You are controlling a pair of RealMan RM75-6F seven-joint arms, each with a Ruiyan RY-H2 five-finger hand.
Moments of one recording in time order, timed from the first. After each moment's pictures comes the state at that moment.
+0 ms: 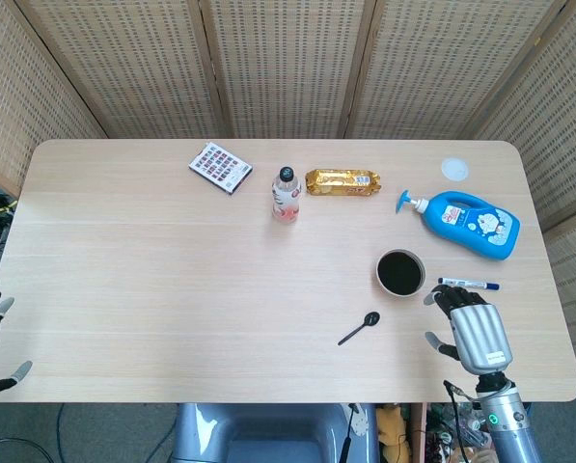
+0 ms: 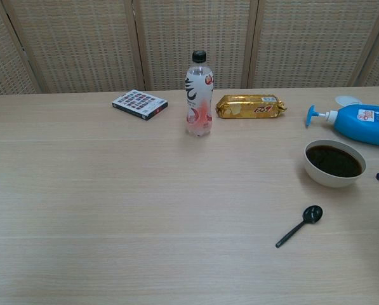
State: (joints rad) left arm 0.02 -1.15 0.03 -1.50 1.54 1.53 -0.07; right arm 0.20 -1.29 0.06 -1.75 -1.54 1.47 -0.30
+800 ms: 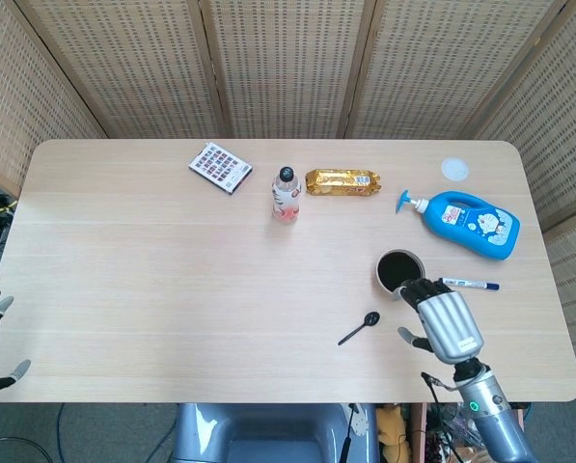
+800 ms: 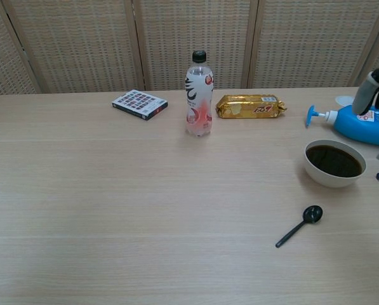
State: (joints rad) left arm 0.02 -1.14 0.02 -1.50 1.53 1.52 -0.06; right arm 0.30 -1.27 0.10 -1.80 -1.59 1.33 -0.31
